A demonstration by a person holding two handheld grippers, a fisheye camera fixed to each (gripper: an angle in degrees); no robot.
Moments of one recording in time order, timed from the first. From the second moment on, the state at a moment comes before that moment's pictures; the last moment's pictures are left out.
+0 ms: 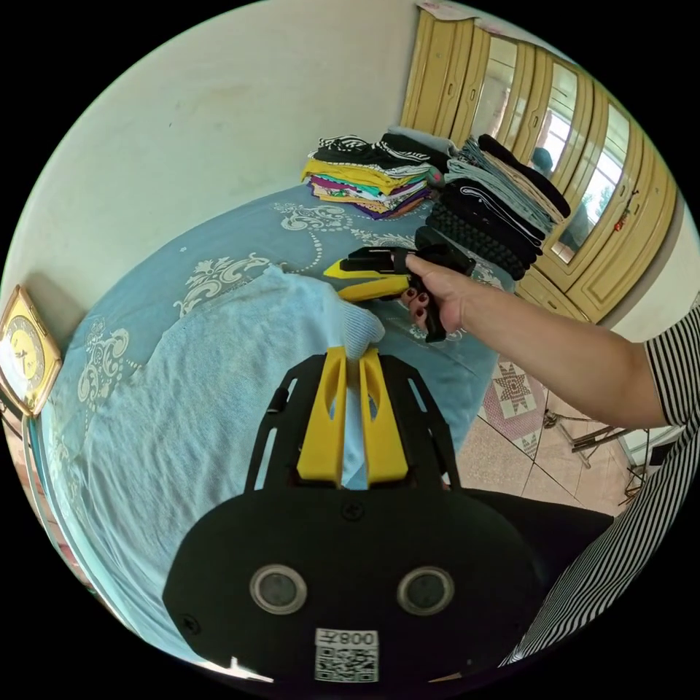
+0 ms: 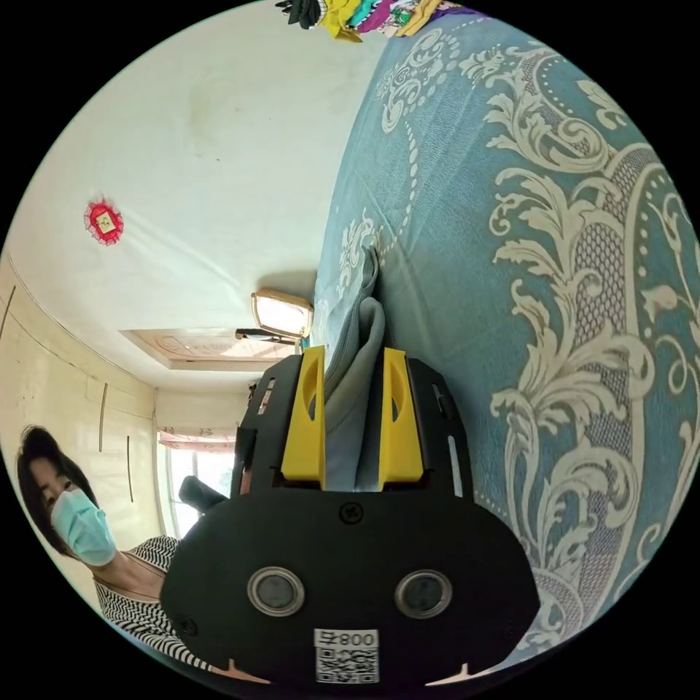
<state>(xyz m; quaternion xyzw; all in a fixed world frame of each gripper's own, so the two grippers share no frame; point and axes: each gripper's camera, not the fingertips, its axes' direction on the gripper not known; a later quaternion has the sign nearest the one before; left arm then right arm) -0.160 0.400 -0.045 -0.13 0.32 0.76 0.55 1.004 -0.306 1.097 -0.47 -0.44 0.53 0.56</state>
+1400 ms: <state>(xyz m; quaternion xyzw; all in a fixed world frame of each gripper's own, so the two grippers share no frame) -0.271 -0.022 -0.080 -0.15 0.44 0.54 0.70 0.675 -0.394 1.114 -0.40 -0.58 0.34 0.62</state>
